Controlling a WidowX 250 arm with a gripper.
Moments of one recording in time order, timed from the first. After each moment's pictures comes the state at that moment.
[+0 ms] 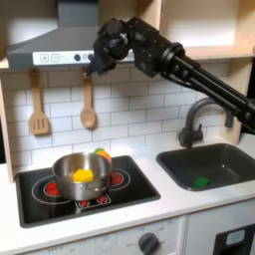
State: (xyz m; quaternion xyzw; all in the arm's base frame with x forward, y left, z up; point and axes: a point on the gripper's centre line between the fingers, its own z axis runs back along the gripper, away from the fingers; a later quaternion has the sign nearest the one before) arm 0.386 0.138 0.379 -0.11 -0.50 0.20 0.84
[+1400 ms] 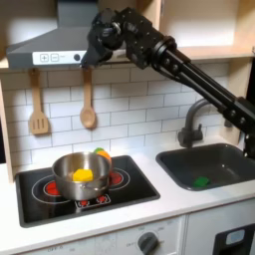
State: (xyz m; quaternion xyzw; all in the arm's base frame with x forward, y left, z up) arm 0.395 0.144 0.396 -0.13 -0.50 0.21 0.83
